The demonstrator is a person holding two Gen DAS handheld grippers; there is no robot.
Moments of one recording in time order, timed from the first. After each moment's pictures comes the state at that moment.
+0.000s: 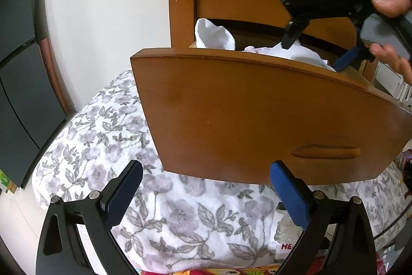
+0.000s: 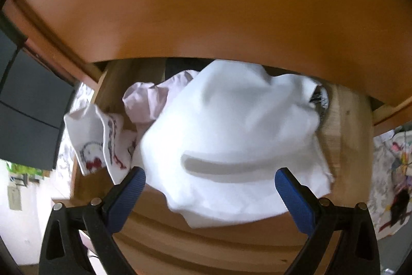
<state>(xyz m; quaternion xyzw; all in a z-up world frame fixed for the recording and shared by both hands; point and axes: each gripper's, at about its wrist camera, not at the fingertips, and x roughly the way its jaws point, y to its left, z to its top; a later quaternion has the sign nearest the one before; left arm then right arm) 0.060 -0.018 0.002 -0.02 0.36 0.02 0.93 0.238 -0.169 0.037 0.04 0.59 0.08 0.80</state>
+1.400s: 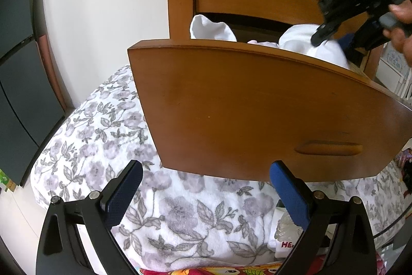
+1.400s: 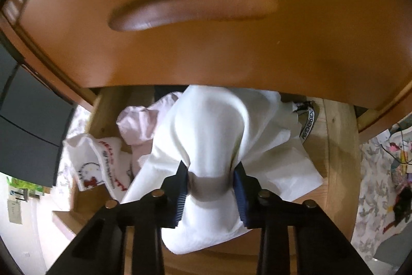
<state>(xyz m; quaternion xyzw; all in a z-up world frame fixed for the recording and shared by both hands) 0.063 -0.017 -0.001 -0.02 0.37 0.02 0.93 0.205 -0.190 0.071 0.05 0.54 0.07 0.84</state>
